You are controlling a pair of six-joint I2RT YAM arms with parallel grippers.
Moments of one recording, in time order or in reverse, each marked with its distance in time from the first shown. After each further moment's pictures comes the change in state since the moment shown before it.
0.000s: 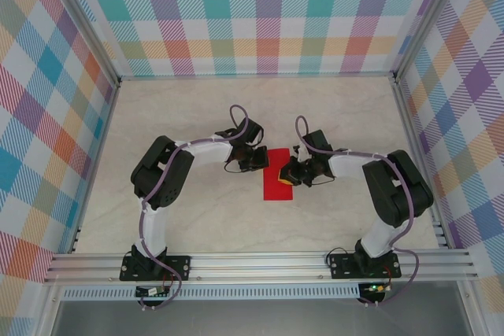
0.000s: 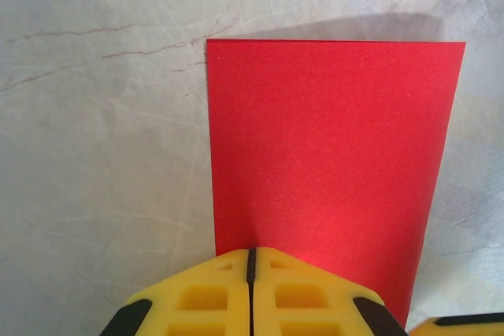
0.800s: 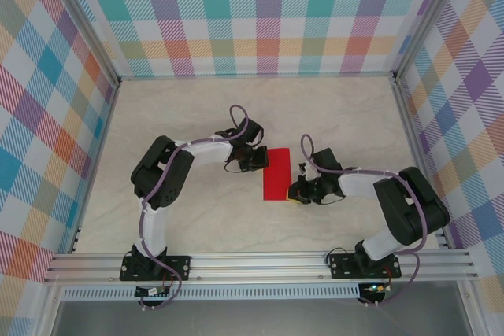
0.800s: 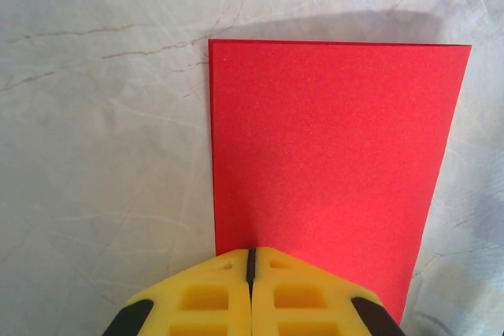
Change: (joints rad) left arm 0.000 0.001 0.004 -0.003 0.001 -0.003; right arm 0.012 -0.180 -0.243 0.012 0.003 -0.108
